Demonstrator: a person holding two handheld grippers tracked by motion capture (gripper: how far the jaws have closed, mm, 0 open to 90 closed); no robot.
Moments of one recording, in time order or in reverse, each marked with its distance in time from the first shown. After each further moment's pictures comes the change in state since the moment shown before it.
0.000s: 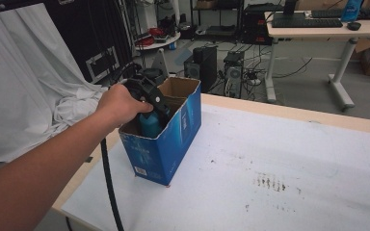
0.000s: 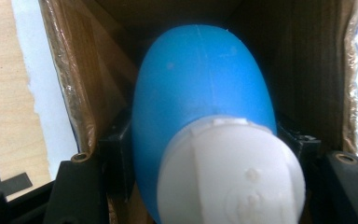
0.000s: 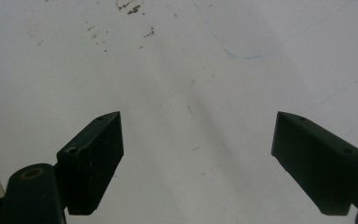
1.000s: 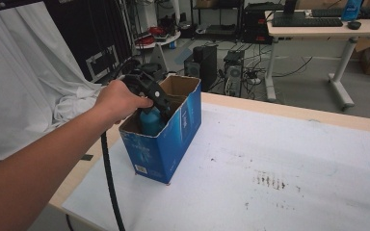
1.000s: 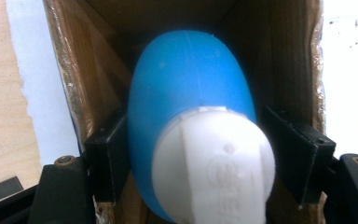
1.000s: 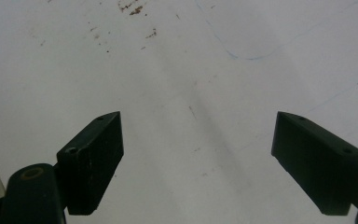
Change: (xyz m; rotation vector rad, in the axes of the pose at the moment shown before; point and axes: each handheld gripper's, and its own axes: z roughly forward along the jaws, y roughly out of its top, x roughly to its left) left arm 0.000 -0.003 -0.009 -0.030 -0.035 -0.007; right arm 0.002 0.001 0.000 0.000 0.001 -0.004
